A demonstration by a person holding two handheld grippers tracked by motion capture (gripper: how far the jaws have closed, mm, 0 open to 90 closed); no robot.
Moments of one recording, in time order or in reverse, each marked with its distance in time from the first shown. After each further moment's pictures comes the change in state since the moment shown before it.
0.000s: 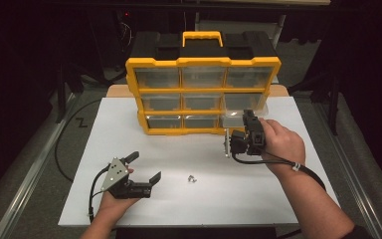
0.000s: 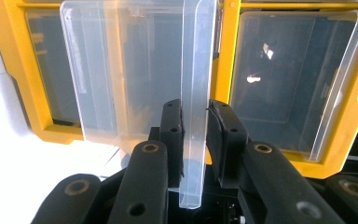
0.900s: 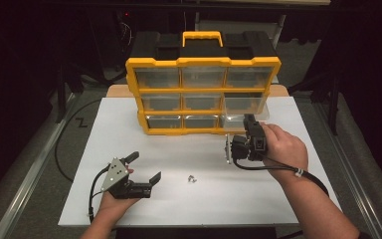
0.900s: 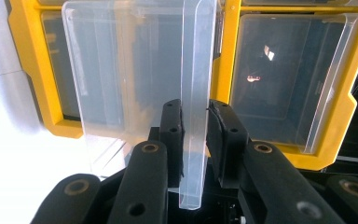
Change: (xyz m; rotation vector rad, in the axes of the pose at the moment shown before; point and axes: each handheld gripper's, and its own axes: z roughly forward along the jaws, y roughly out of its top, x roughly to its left) left arm 0.000 0.000 0.000 0.000 -0.001 0.002; right arm 0.002 -0.002 -0.013 -0.013 0.000 -0.013
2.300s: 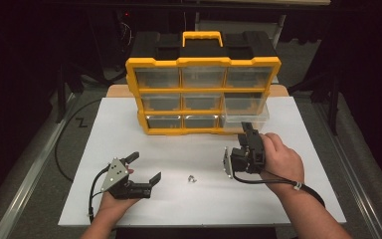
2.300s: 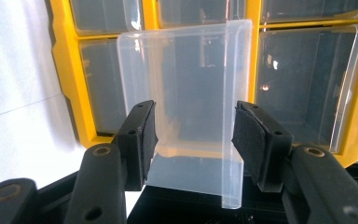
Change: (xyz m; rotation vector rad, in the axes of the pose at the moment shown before) left arm 0.000 0.000 0.000 0.001 -0.003 0.000; right arm 0.027 0.001 -0.017 -0.058 0.018 0.069
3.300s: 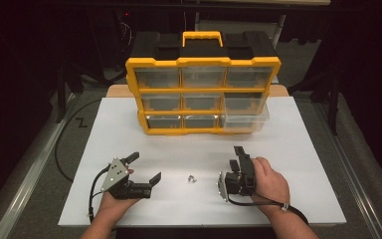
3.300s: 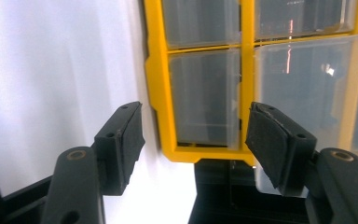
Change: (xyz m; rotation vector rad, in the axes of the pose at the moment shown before) left arm 0.000 0.000 0.001 0.002 -0.003 0.001; right arm 0.084 -0.001 -0.003 -0.049 0.059 0.033
